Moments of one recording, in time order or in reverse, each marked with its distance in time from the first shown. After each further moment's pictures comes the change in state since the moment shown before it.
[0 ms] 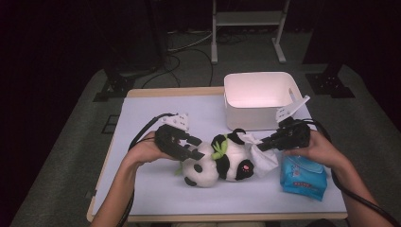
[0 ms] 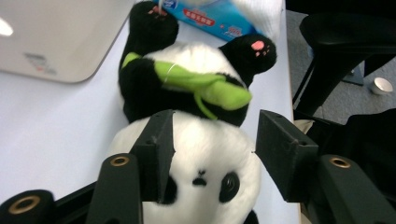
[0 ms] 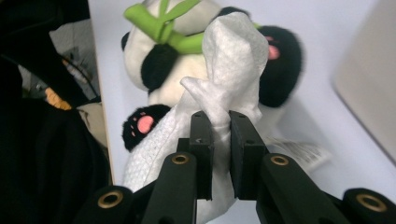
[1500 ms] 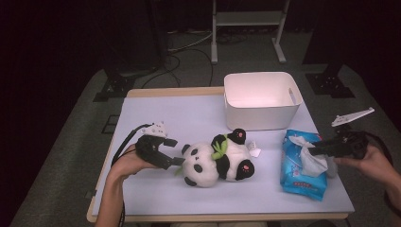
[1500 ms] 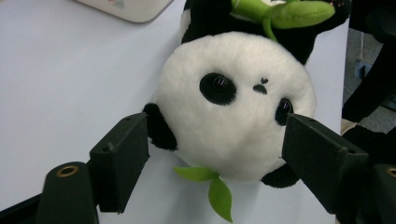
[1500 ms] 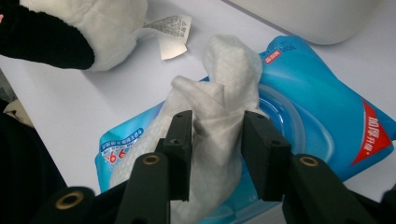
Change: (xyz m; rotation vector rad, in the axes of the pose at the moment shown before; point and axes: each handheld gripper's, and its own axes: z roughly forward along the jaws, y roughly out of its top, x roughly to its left) left arm 0.006 -0.062 -0.017 -0.009 0.170 -0.147; right arm -0.042 -0.121 -0.076 0.001 -0.245 0.331
